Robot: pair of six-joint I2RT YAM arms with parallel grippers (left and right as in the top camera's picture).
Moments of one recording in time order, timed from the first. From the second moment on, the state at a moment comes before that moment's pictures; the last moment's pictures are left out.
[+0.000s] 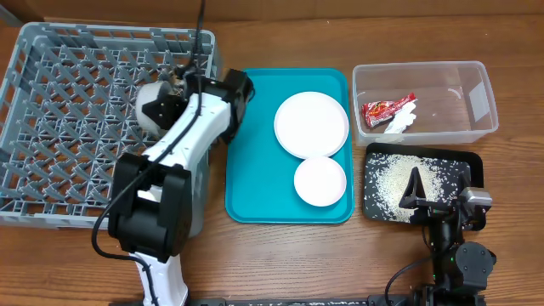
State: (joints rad) left arm -0.34 2.01 1.51 -1.16 -1.34 -0.54; right arm -0.13 0.01 0.02 -0.03 -0.08 0.17
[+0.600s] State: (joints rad) left arm -0.46 1.96 1.68 -1.34 -1.05 -0.61; right arm -0.13 0.01 0.02 -0.03 -0.08 0.17
